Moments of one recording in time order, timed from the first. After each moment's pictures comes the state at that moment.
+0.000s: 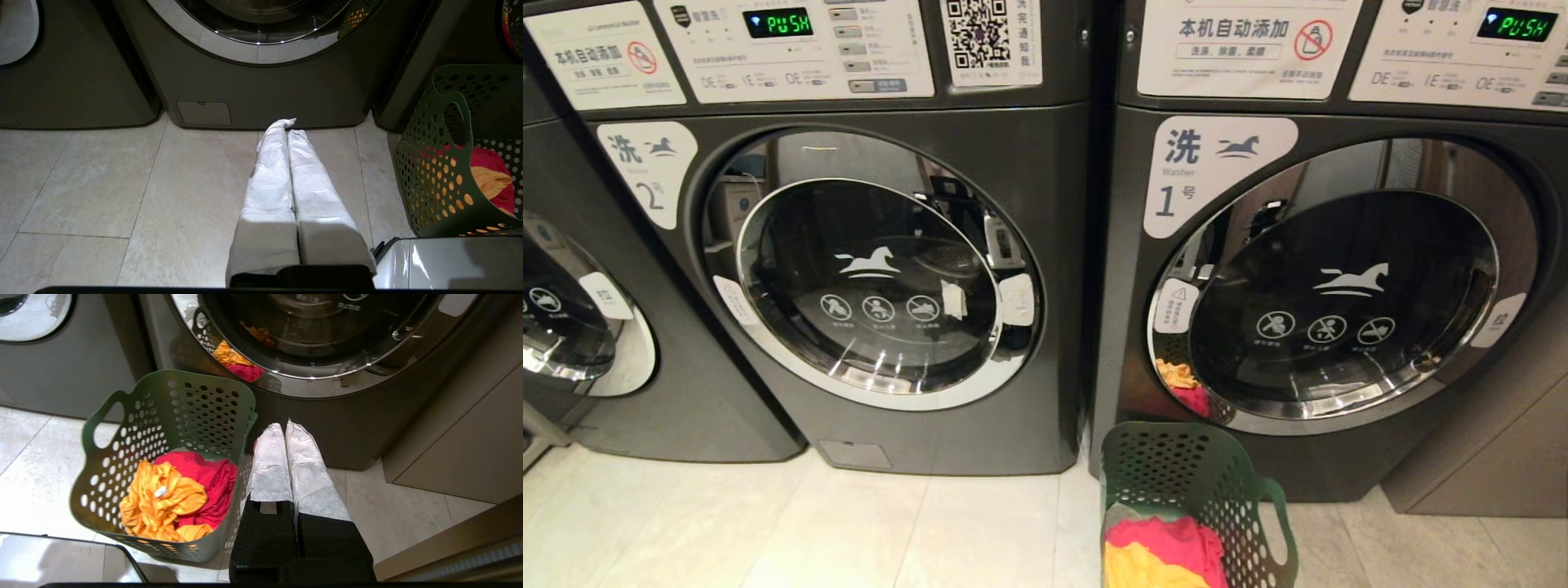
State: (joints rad) left arm 0.00 0.00 -0.08 0.22 -0.02 0.06; right arm 0.00 0.00 -0.04 0.11 0.03 -0.11
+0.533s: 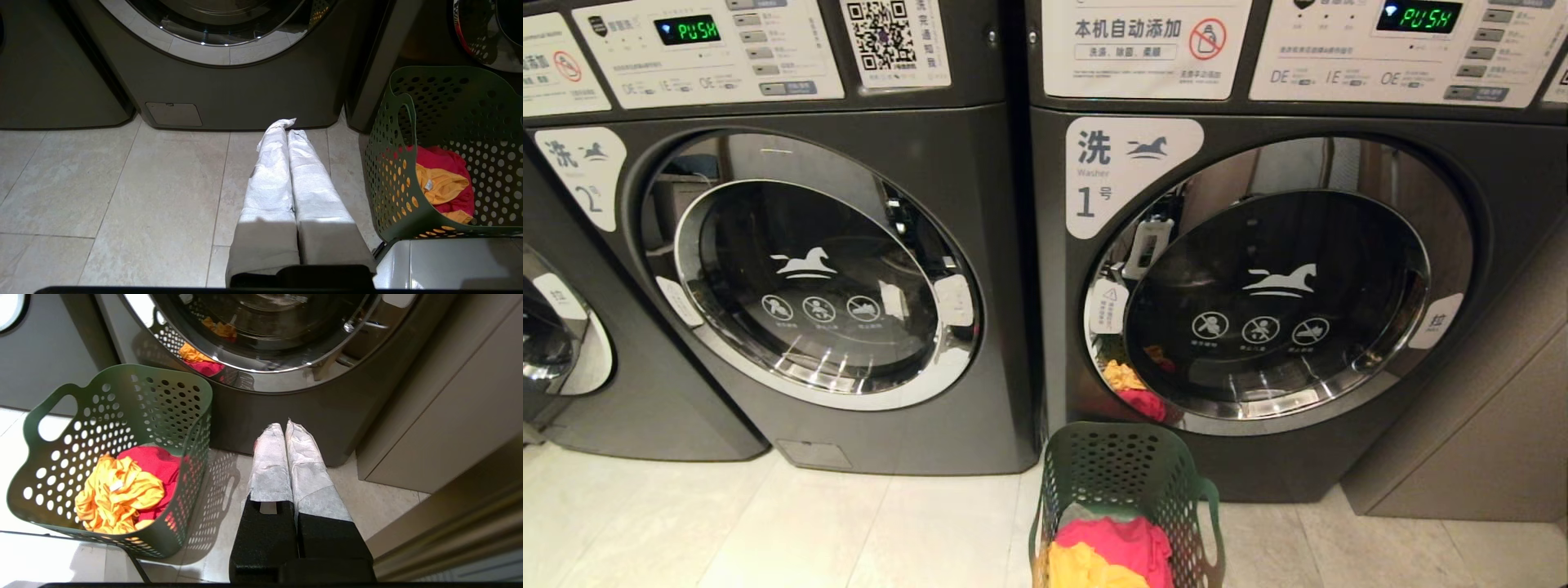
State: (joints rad) left arm 0.00 0.00 -0.08 0.22 -0.01 0.05; right arm 0.00 0.00 -0.04 0.11 0.03 -0.11
